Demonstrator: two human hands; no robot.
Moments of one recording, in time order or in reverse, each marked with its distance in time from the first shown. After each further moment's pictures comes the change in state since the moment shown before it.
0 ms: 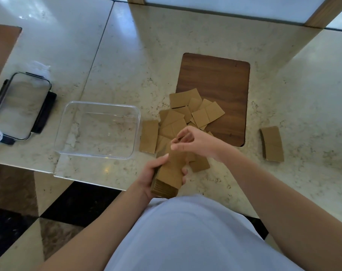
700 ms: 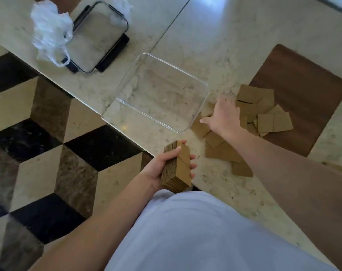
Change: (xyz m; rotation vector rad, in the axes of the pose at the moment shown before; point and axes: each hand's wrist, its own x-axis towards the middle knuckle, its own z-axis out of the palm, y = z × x) left_hand -0.085 -0.005 -0.058 -0.244 0.407 0.308; right_hand 0.124 -0.056 0.075 -0.705 0.394 -0.104
